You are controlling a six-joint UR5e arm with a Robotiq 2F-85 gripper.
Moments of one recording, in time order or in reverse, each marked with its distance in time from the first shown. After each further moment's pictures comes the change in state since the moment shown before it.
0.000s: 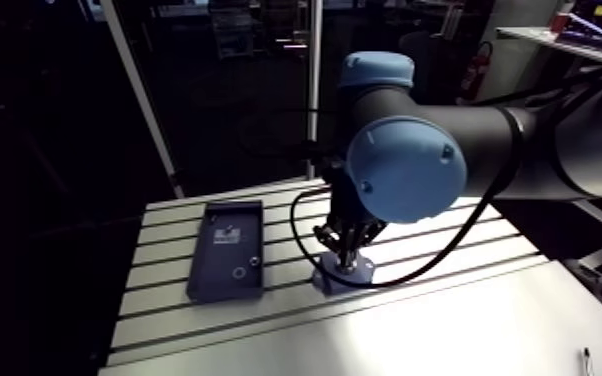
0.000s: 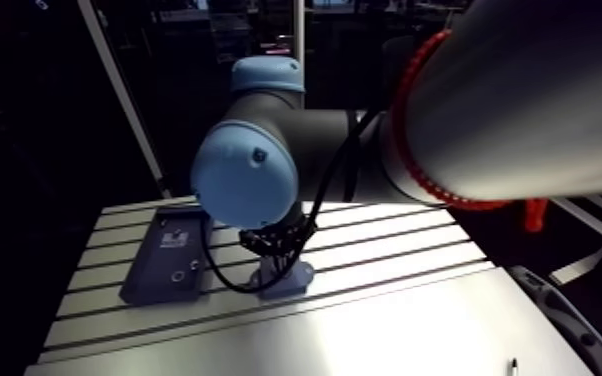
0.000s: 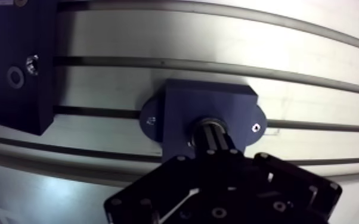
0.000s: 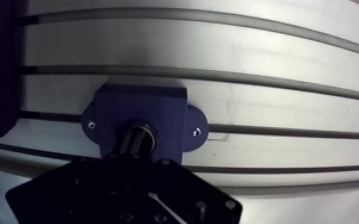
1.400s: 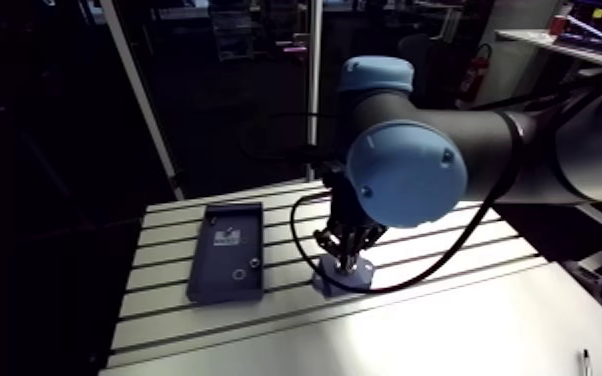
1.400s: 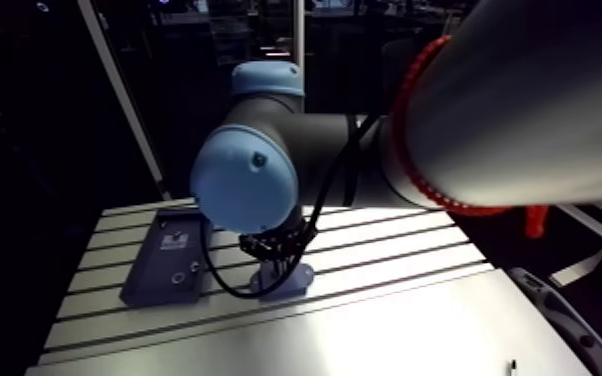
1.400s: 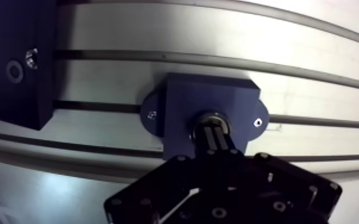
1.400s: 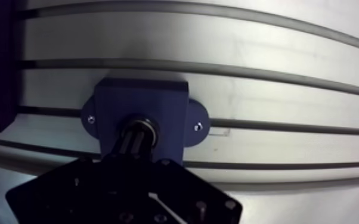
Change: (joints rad) arm 0.000 -0.008 0.010 0.005 -0.003 -0.001
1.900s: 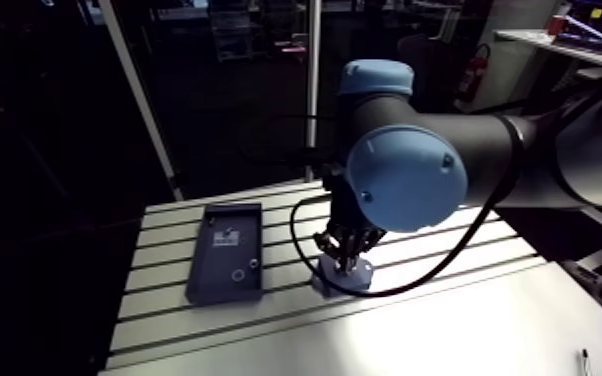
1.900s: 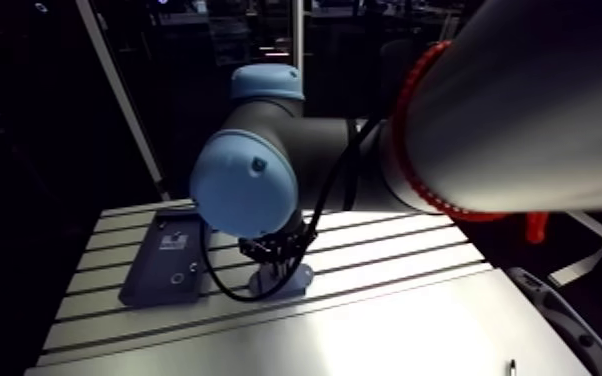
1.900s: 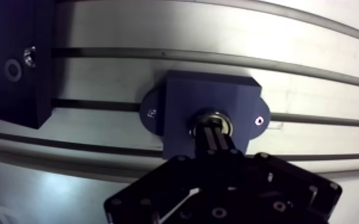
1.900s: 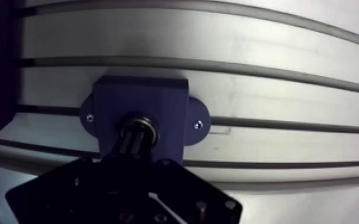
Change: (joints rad) arm -0.004 0.000 0.008 -0.005 0.001 0.000
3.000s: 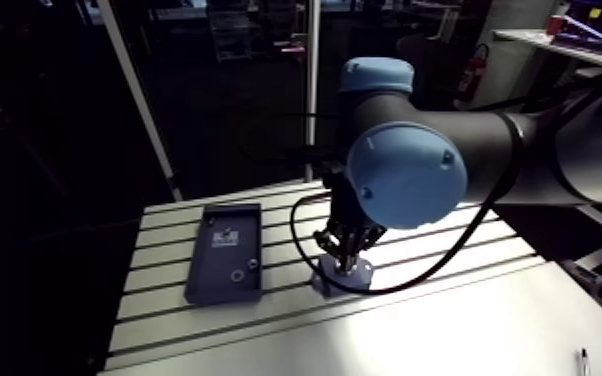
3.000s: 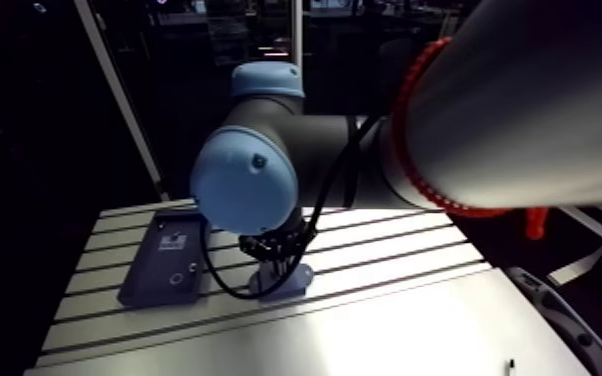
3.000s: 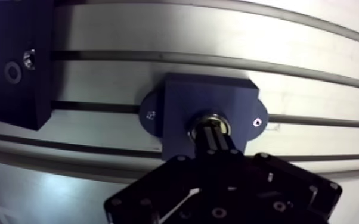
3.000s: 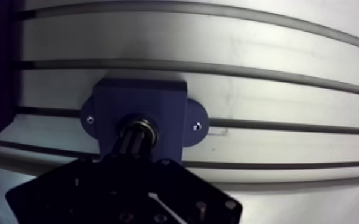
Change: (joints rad) arm -0.002 -0.001 -0.007 0.002 0.001 -0.002
